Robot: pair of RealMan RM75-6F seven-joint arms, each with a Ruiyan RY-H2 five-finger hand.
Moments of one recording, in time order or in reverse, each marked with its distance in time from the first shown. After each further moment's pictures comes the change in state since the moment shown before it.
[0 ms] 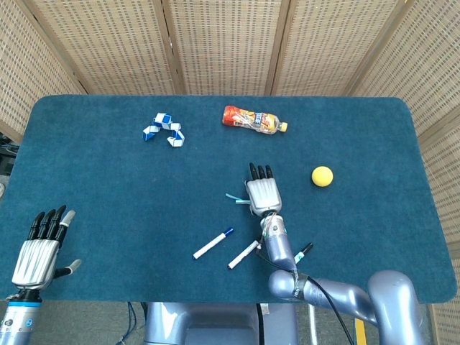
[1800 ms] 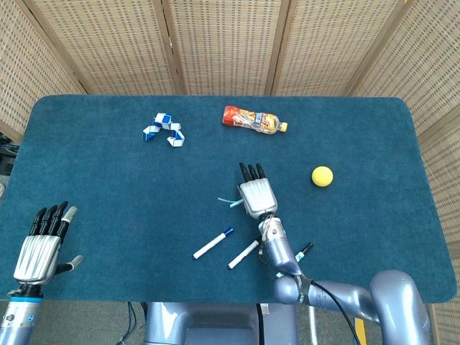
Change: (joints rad) left arm -0.038 0.011 -0.015 -0.008 -0.016 -0.010 0.004; right arm -0.010 0.038 -0.069 -0.035 -0.179 0.002 0.113
